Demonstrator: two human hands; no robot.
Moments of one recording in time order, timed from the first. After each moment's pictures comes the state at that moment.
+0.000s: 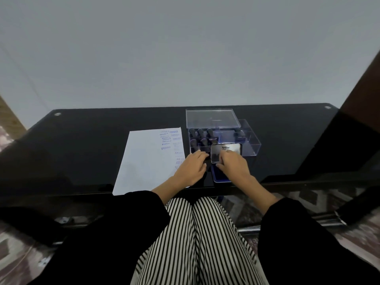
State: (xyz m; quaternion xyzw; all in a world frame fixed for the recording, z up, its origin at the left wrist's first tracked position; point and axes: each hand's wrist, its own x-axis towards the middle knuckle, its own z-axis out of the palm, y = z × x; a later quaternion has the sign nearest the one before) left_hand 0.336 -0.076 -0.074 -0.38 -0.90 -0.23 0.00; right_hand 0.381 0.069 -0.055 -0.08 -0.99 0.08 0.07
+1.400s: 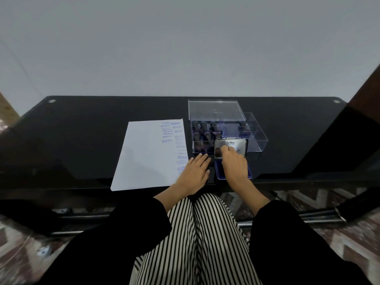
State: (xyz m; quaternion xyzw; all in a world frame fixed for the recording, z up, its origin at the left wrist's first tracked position) left_hand 0.335 -0.076 -0.122 -0.37 -0.92 -0.15 -0.03; right_hand 0.372 0.053 -0.074 -0.13 -0.99 0.00 0.08
